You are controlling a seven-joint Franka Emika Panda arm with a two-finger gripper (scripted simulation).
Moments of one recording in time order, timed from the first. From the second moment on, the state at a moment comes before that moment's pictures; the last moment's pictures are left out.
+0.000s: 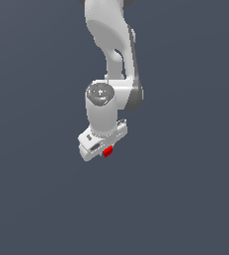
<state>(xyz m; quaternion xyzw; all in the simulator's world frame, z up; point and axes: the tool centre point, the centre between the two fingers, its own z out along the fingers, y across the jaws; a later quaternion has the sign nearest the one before) 0.037 -0.035 0.125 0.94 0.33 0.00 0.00</state>
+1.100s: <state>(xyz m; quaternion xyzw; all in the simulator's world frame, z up) -0.012 0.001 0.363 0.94 0.33 0.00 0.00</state>
